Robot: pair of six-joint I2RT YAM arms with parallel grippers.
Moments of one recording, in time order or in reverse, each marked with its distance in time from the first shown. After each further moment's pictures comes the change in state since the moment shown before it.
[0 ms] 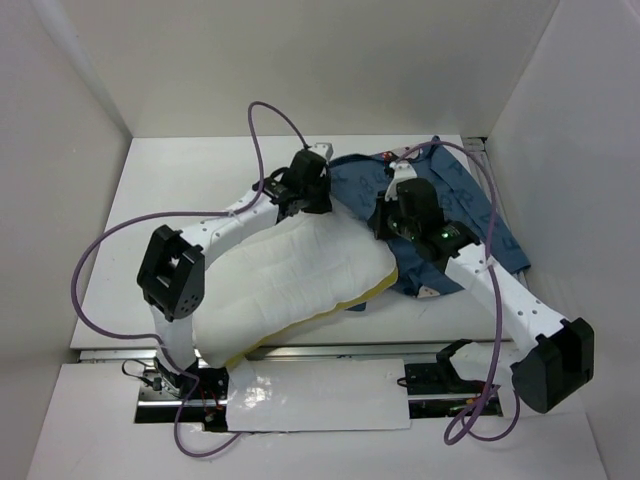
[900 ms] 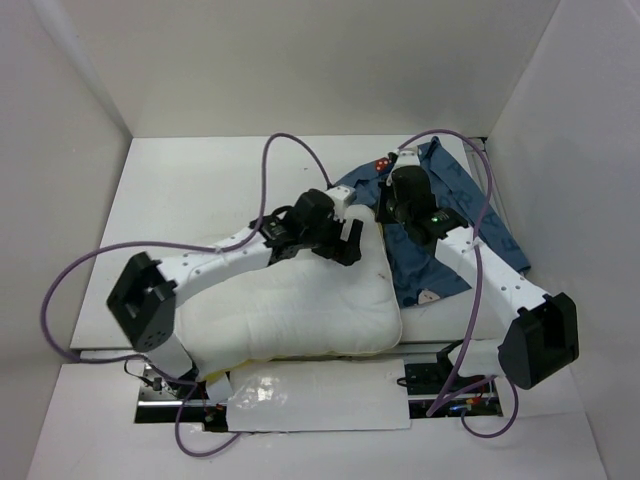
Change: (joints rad) left arm -0.178 -0.313 -0.317 0.084 0.172 0.106; right arm -0.034 0.136 0.058 0.075 0.143 0.012
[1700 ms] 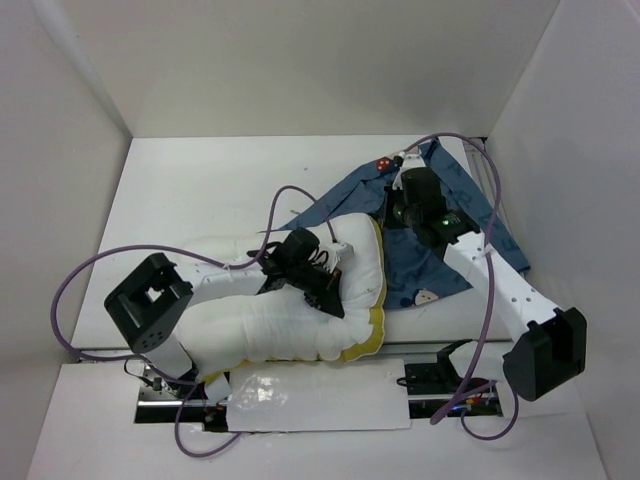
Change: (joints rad) left arm 0.006 0.073 -0.375 0.266 0.594 -0.002; right arm -0.036 -0.061 0.003 -0.108 -0.084 -0.005
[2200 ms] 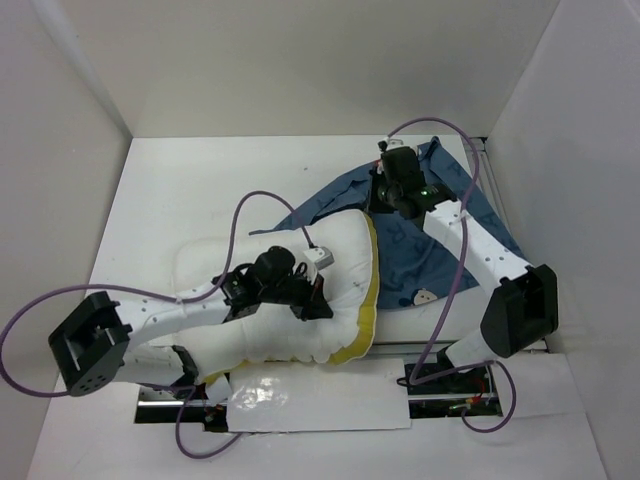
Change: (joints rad) left arm -0.091 -0.387 -0.253 0.099 -0.282 -0.011; right arm 0.009 0.245 0.217 -0.064 -0.022 0.071
